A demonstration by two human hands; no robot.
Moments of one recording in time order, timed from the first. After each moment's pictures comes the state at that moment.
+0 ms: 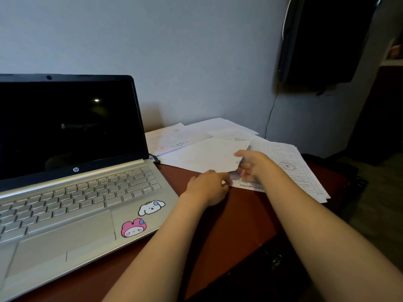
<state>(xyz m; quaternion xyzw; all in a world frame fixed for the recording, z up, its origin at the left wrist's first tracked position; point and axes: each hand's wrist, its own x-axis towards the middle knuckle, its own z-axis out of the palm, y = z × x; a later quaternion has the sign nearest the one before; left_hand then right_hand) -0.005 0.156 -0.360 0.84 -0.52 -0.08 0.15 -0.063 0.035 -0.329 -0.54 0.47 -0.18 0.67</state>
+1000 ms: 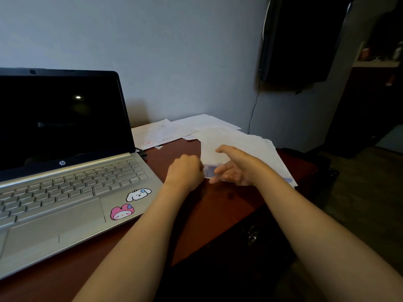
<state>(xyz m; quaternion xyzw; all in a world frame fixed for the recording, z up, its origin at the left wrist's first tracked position) -0.019 0.173 -0.346 0.87 -0.47 0.06 0.16 -0.113 0.079 -0.313 -0.66 0.45 -0.03 0.60</state>
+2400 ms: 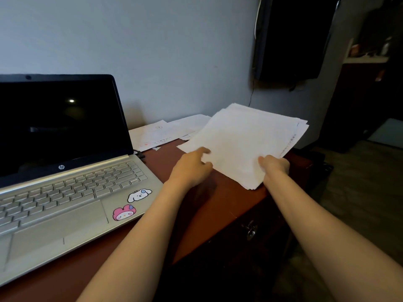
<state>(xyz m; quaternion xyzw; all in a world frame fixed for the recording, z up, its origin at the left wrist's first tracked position) -0.019 0.169 -0.345 0.80 -0.50 -0.05 0.34 -0.153 0.034 -0.352 -0.42 0.53 -0.46 0.57</state>
